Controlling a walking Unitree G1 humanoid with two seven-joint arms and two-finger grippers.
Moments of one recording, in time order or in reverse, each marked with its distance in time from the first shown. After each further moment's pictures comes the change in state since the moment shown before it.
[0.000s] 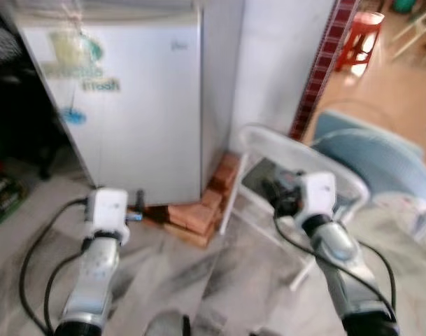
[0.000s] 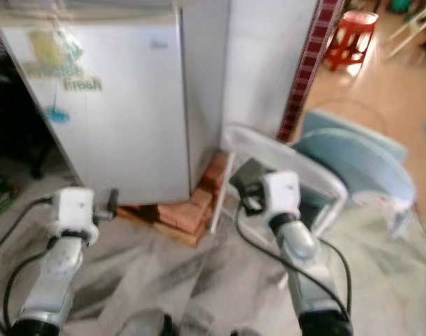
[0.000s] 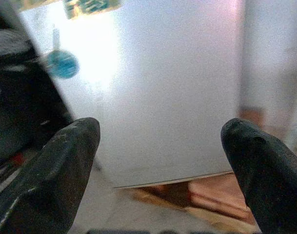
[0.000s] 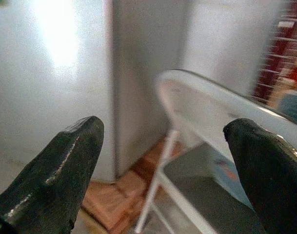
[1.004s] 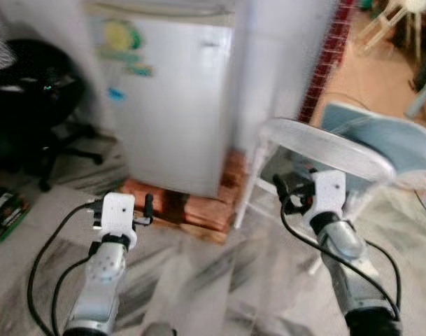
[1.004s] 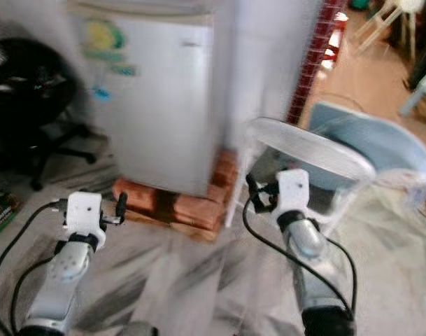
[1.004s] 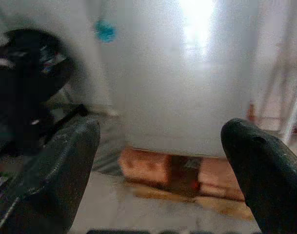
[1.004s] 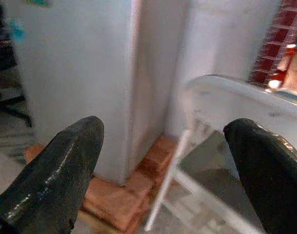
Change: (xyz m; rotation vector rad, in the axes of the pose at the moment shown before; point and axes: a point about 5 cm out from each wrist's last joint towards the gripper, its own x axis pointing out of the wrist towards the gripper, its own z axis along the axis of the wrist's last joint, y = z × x) left arm -0.009 -0.003 -0.004 -0.025 0.029 -0.001; right arm 0.004 -0.002 0.000 0.002 -0.004 -0.038
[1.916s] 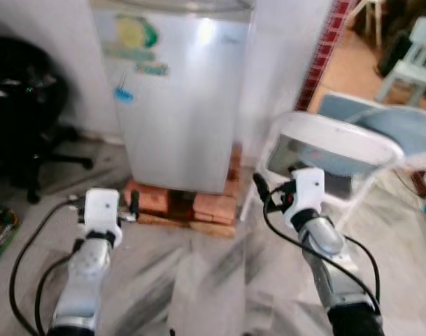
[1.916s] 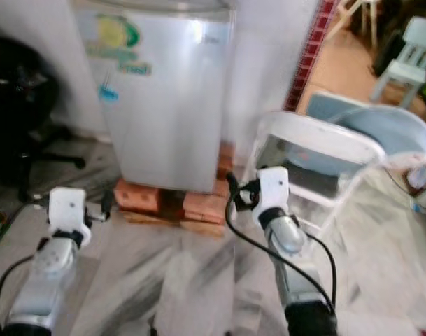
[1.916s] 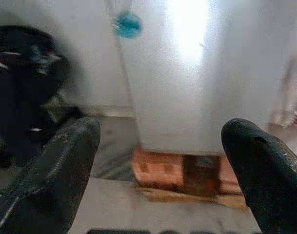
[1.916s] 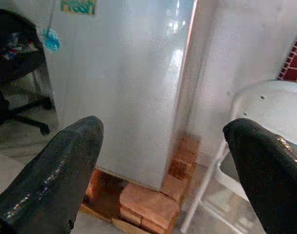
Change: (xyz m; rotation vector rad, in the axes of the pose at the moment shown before) left arm 0.006 0.008 0.009 -0.037 -0.016 -0.002; right arm 0.010 0.014 0.008 0.007 -0.026 0.050
